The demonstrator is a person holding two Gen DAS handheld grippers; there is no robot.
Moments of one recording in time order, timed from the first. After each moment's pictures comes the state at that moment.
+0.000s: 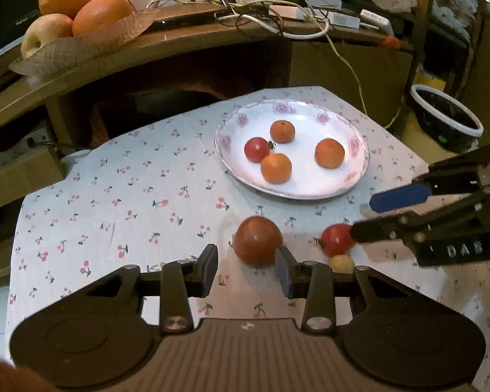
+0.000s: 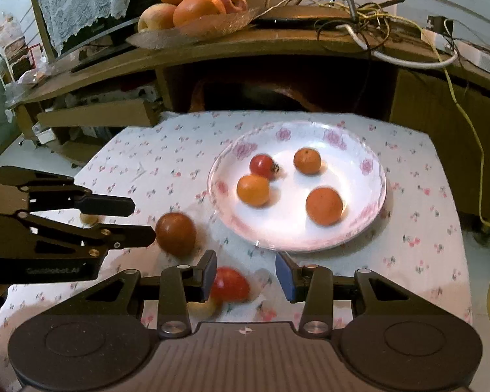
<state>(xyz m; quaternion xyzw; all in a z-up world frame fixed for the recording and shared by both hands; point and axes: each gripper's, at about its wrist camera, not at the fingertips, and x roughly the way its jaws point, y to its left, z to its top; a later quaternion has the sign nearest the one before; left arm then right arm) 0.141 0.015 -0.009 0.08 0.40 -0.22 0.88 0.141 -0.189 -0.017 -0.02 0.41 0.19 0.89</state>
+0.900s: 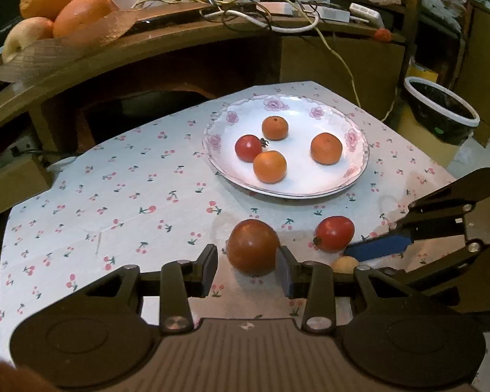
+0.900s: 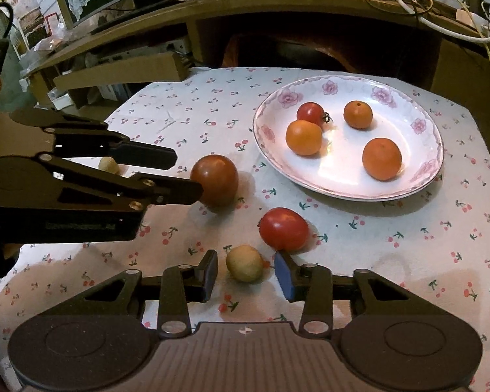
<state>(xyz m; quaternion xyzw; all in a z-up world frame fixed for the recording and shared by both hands) 0.153 0.004 -0.023 0.10 0.40 -0.24 0.88 0.130 -0.156 -0.049 -0.04 0.45 0.22 0.86</state>
